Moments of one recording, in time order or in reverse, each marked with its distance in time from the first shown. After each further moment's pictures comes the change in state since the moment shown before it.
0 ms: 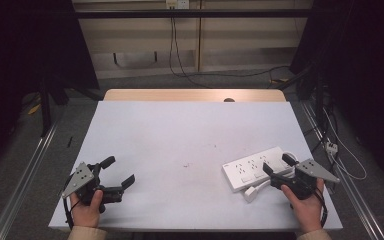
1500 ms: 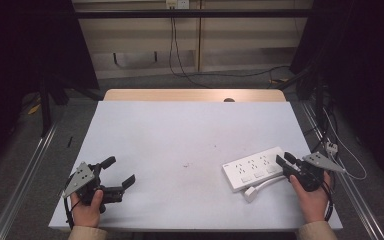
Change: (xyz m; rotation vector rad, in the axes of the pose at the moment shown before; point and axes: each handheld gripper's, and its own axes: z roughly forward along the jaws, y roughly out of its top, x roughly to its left) left arm 0.000 -0.001 0.001 0.005 -0.002 -0.005; right arm -0.031 0.003 0.005 0.099 -0.089 0.039
